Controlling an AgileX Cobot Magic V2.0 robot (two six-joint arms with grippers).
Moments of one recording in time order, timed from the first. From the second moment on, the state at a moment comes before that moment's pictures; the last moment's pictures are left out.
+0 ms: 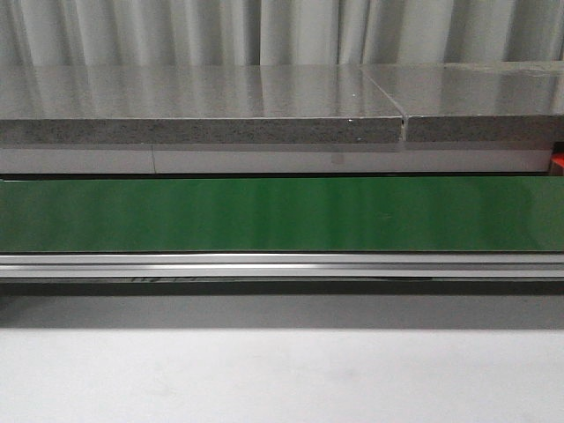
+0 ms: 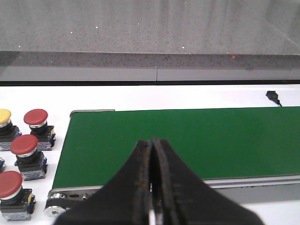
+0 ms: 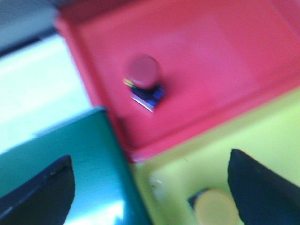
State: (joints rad) left arm -0.15 0.34 -0.46 0.00 0.48 -0.06; right arm -0.45 1.27 -0.92 0.12 0.43 -0.01
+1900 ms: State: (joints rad) left arm -0.15 0.34 -0.46 0.00 0.48 -0.06; right arm -0.01 0.68 -0.57 0.13 0.41 -0.12
